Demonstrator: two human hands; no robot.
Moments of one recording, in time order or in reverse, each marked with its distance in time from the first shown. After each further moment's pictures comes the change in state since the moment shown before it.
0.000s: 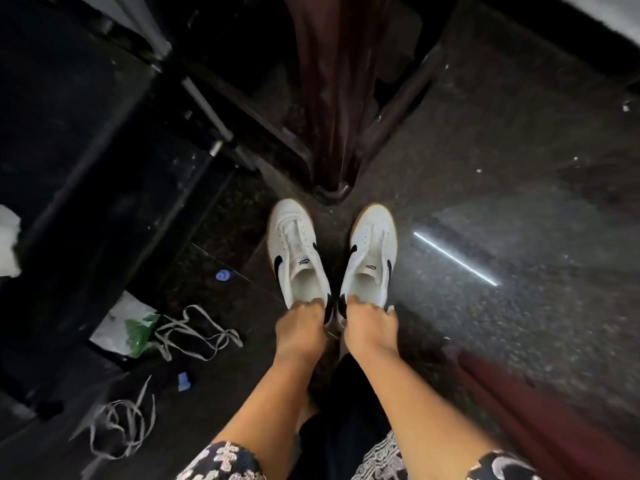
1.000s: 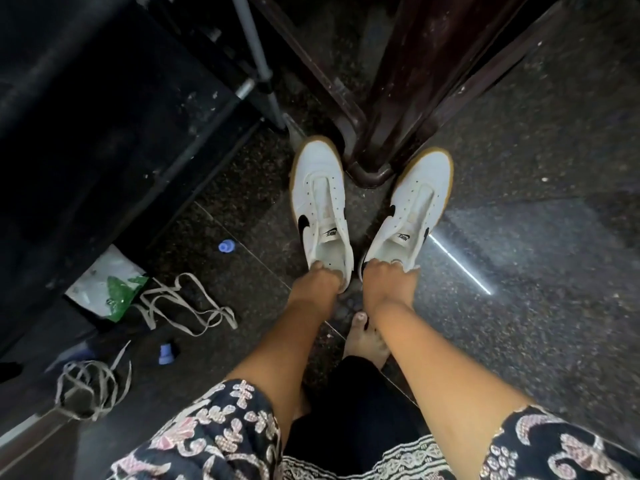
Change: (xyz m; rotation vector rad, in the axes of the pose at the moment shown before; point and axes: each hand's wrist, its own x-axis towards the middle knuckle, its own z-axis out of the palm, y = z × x) left_hand 0.094 -0.030 0.026 -0.052 -0.138 0.079; right_hand 0.102 -0.016 0.010 -0.395 -0.044 -0.034
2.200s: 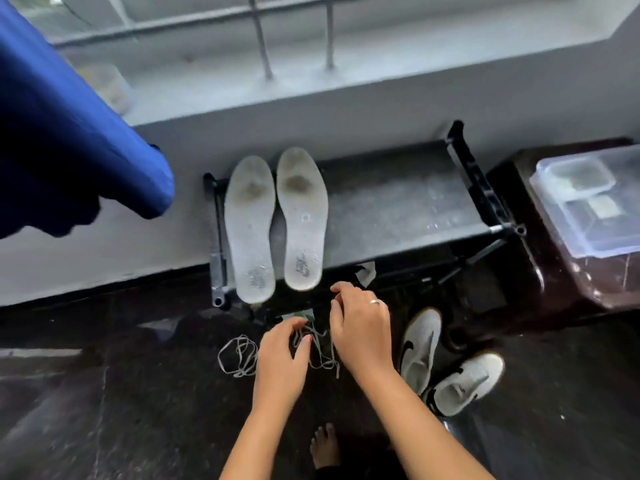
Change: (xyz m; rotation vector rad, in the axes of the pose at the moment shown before) left_hand -0.493 -0.110 -0.132 -1.053 1.114 -0.454; right_hand -0.393 -0.203 -0.275 0.426 0.813 -0.867
